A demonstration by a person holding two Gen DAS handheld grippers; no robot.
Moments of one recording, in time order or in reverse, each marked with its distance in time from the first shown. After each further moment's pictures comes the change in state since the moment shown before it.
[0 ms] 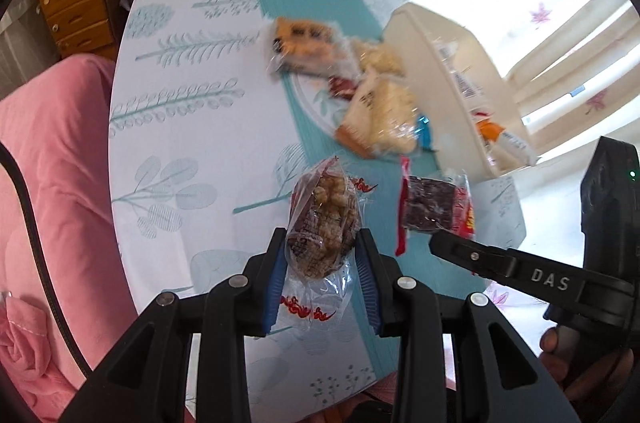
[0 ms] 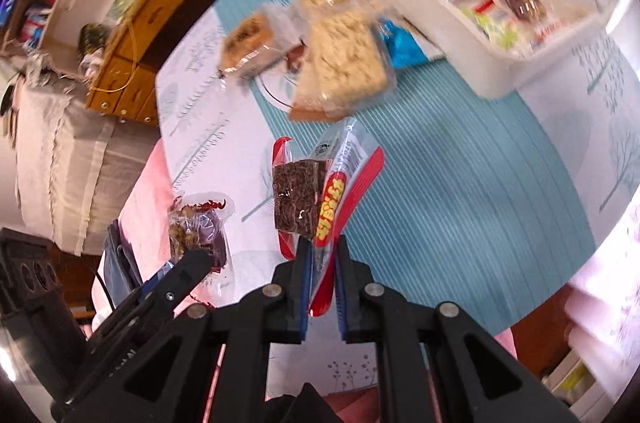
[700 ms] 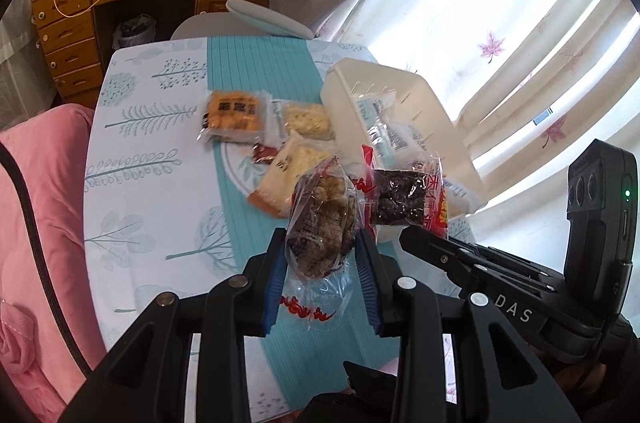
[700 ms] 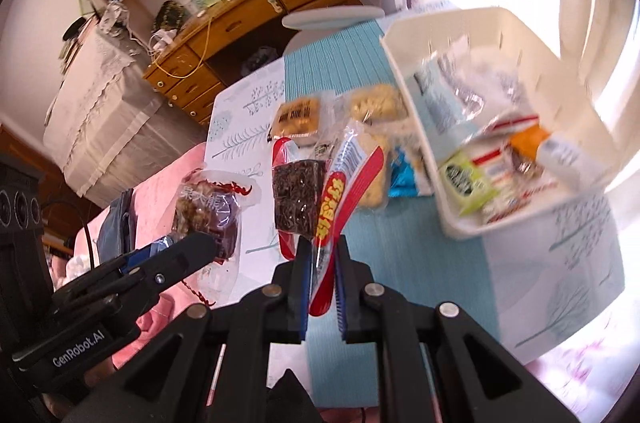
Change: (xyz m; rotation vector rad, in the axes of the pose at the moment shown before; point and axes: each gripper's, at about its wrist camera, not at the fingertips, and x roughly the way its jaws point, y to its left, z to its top) left arm -0.035 -0.106 0.026 0.003 -0.163 -0.013; right arm -0.085 -0.016 0.040 -0.357 -0.170 0.059
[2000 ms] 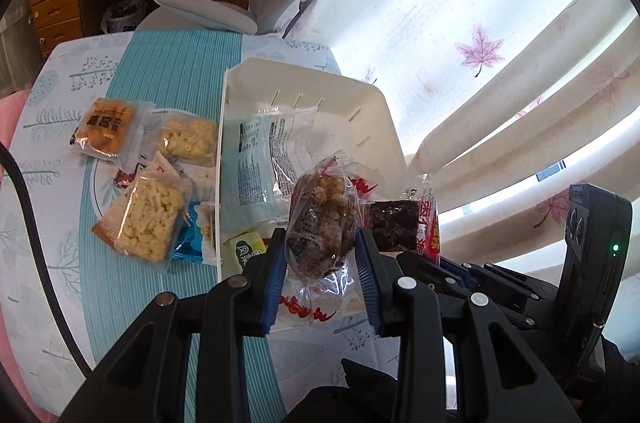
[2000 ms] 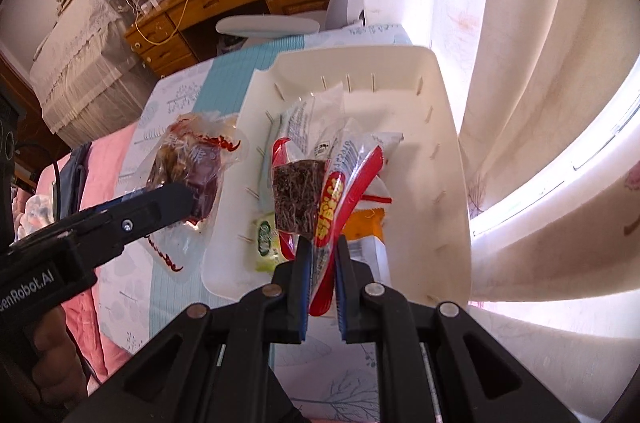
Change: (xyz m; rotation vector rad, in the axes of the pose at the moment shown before) left arm 0.123 -0.162 0.065 -0.136 0.000 -0.001; right arm -0.024 -0.166 0.093 -0.213 0.100 -0.110
